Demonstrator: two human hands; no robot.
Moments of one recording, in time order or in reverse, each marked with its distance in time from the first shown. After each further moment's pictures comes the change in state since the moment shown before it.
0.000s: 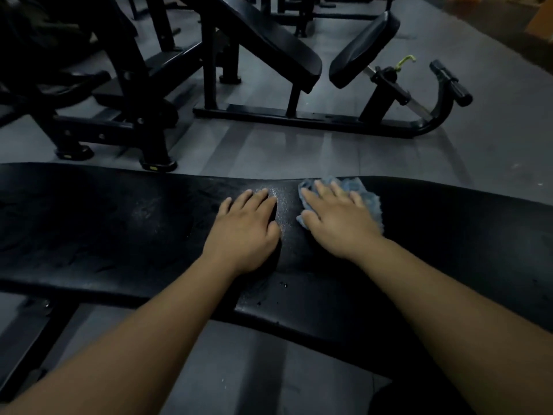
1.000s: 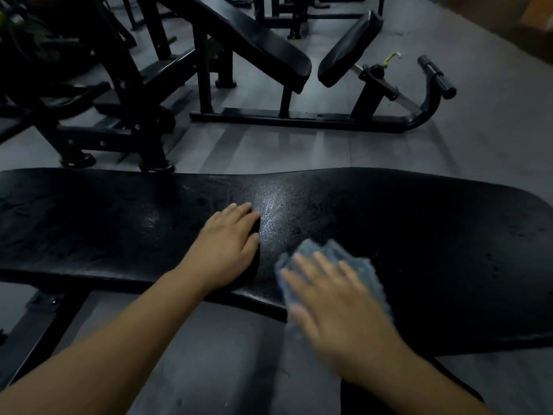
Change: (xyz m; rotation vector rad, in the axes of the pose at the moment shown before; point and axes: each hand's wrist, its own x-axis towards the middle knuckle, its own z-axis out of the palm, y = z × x) left_hand -0.046 0.015 0.000 -0.040 0.003 0.093; right_hand -0.168 -0.009 0.029 0.033 0.095 -0.183
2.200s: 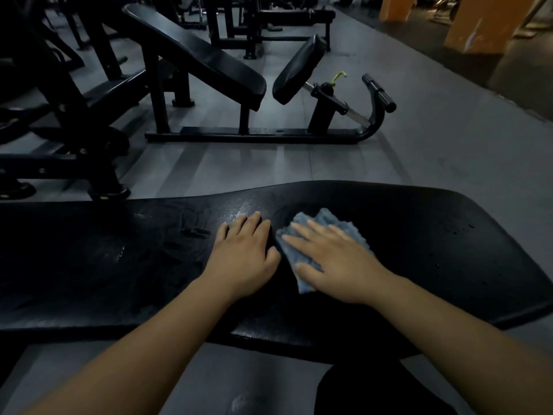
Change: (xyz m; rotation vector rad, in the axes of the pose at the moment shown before) left_hand 0.048 0.082 0.020 0.048 -0.097 0.015; right_hand 0.047 0.105 -0.027 0.032 -0.099 0.046
